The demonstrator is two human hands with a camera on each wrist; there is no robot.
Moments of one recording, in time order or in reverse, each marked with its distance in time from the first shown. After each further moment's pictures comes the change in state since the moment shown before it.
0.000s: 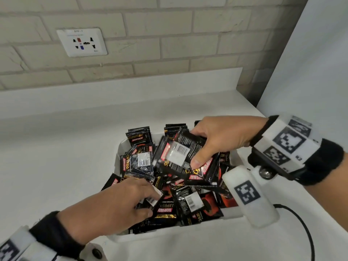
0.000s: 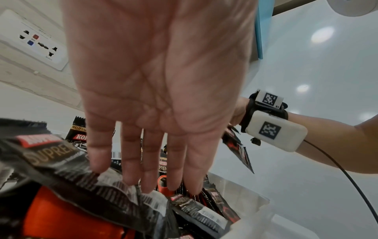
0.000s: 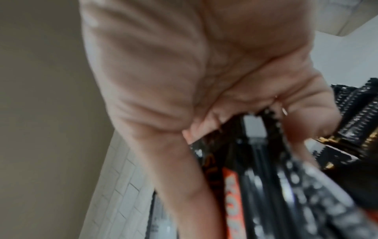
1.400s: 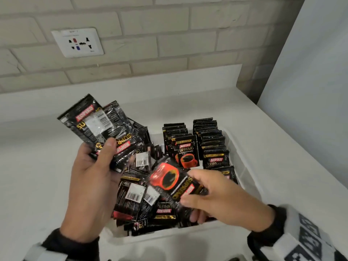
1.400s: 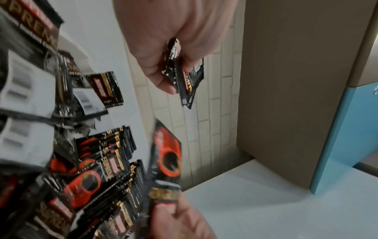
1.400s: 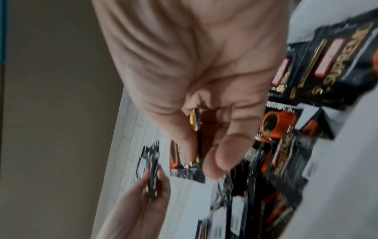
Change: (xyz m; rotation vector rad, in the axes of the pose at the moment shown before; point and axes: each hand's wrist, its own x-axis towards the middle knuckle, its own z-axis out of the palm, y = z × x) left_hand 0.012 0.022 -0.010 -1.555 1.133 0.030; right_hand -0.021 0.033 0.099 0.608 0.189 -0.137
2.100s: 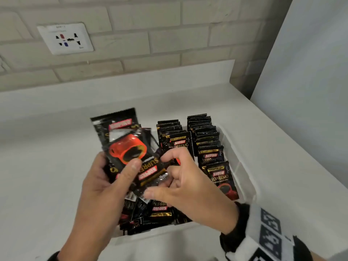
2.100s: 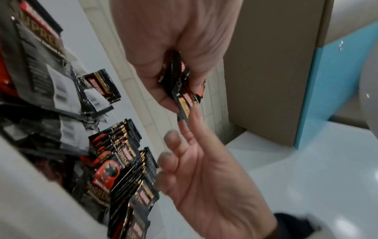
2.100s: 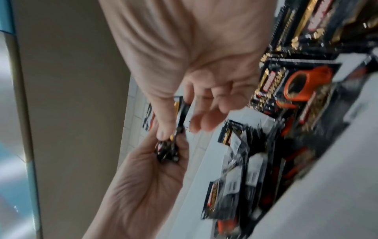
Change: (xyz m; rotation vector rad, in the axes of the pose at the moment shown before) left_hand -0.025 -0.009 -0.004 0.288 -0.213 0.003; right_hand 0.015 -0.013 0.030 0.036 0.176 -0.098
